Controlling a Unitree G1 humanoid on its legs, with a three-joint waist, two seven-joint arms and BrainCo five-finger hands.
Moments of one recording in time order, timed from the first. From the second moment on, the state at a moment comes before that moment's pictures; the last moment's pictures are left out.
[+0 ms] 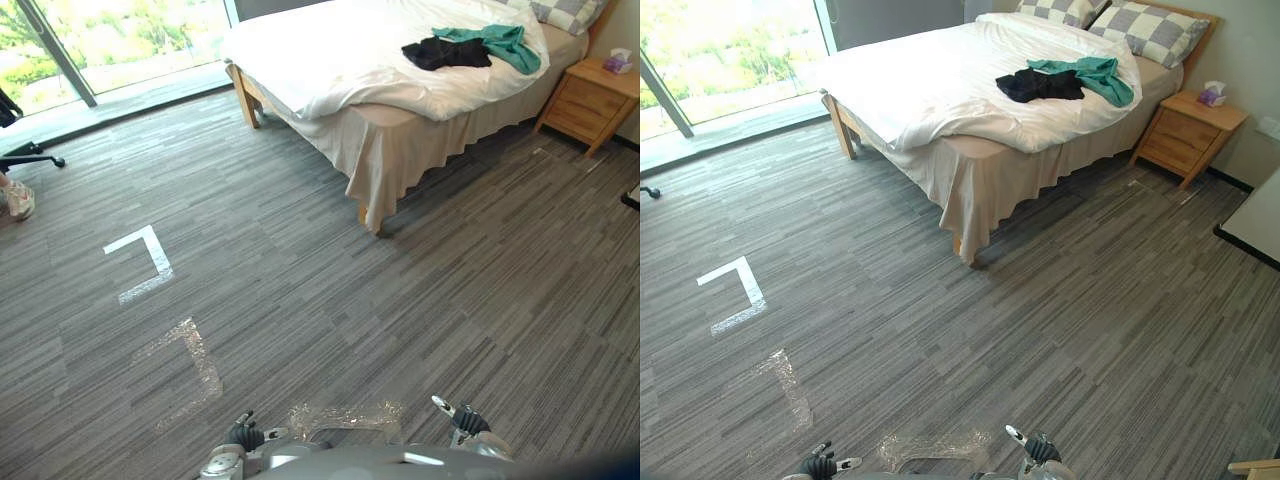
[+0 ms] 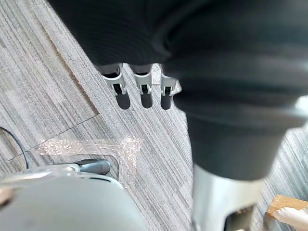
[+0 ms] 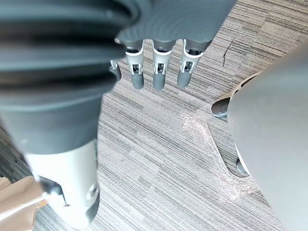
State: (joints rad) left arm 0.13 0.13 0.04 1.04 -0.10 -0.03 0.01; right arm 0.05 -0.04 -0.18 1.09 0.30 -0.02 0.00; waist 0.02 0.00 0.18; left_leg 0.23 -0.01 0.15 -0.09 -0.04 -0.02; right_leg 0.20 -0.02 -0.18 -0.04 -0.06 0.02
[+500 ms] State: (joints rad) left arm 0.10 0.16 0.00 1.04 -0.09 -0.04 0.01; right arm 0.03 -0.04 -0.18 1.08 0.31 -0.02 -0.05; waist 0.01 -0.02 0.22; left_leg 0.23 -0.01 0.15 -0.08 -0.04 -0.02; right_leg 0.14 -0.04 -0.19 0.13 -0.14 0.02
